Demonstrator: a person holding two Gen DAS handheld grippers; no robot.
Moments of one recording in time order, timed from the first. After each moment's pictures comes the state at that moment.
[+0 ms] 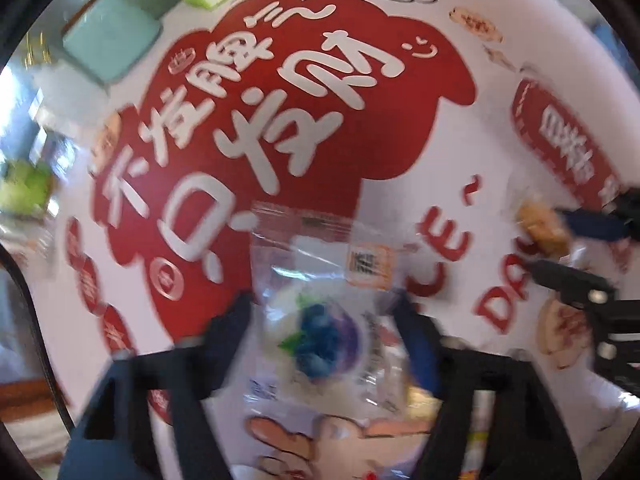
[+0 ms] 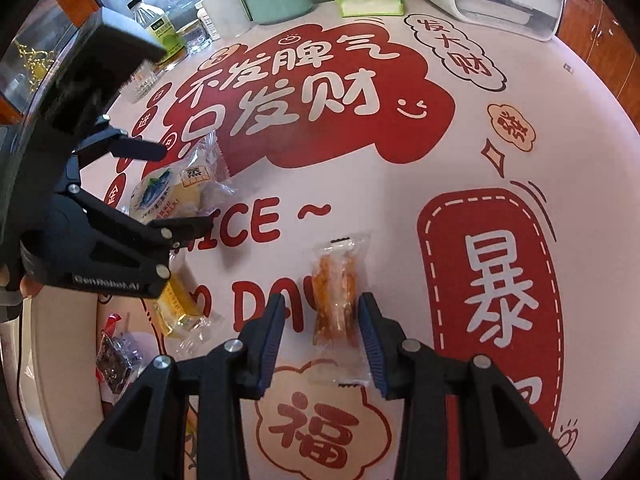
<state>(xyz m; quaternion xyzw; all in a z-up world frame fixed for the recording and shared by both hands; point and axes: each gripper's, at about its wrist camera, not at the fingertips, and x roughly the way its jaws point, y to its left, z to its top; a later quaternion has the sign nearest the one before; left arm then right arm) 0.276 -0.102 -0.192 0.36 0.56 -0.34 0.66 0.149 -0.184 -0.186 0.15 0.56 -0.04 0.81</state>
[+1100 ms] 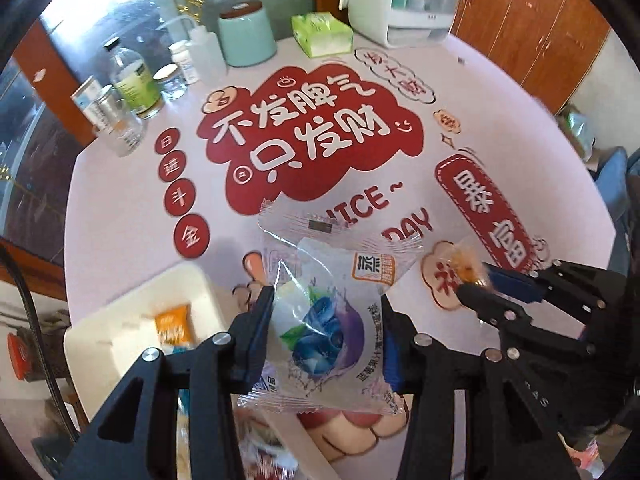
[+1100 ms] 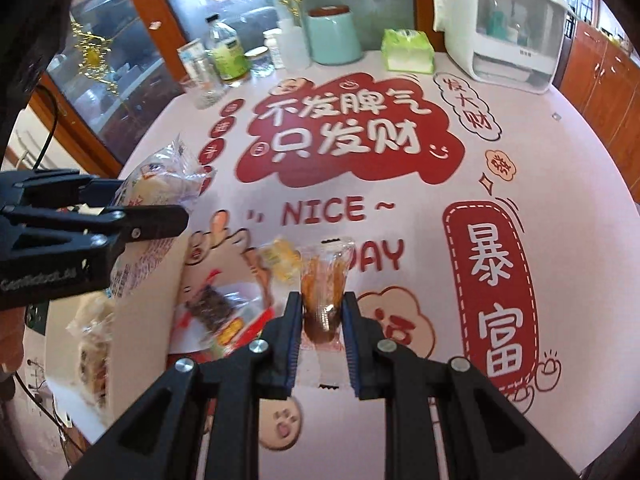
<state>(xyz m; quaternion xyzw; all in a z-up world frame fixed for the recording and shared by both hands) 0.157 0.016 -0.041 0.20 0.54 -0.28 0.77 0.079 -0.115 -0.093 0.11 0.52 -0.01 0.85</state>
